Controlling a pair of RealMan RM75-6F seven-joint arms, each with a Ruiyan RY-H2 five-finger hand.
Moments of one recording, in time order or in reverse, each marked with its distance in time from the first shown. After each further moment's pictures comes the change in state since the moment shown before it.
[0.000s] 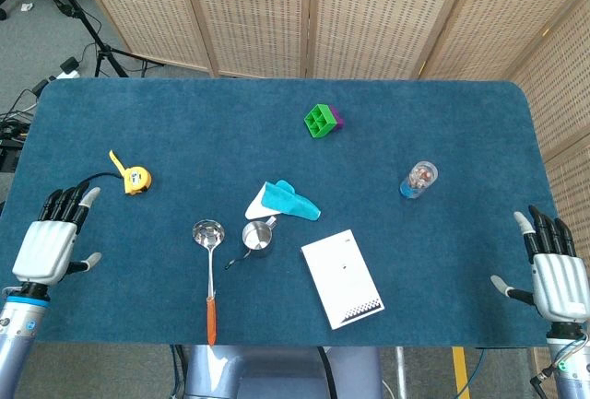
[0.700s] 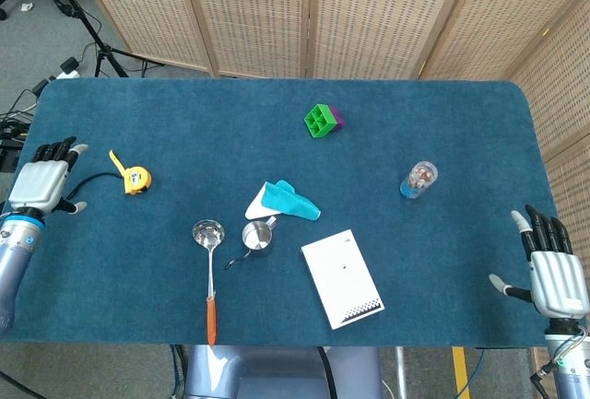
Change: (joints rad) left arm -0.301 -0.015 -0.135 0.363 -0.406 -0.530 -0.037; right arm 0.016 -0.006 0.003 0.016 0.018 -0.040 0.015
